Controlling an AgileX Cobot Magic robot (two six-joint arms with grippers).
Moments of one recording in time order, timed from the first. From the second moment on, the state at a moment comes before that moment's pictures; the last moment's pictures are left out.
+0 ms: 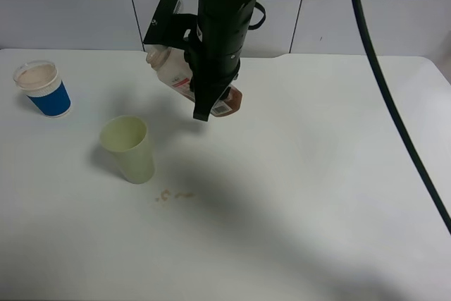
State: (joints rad) left arm 0.07 -0.01 -0.51 0.02 1.06 -0.03; right arm 0.84 1.98 -1.57 -0.23 0.87 -0.45
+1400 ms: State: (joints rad) left arm 0.07 -0.01 -0.51 0.02 1.06 -0.03; right arm 1.00 2.02 -1.70 -0.43 1.07 -0.50
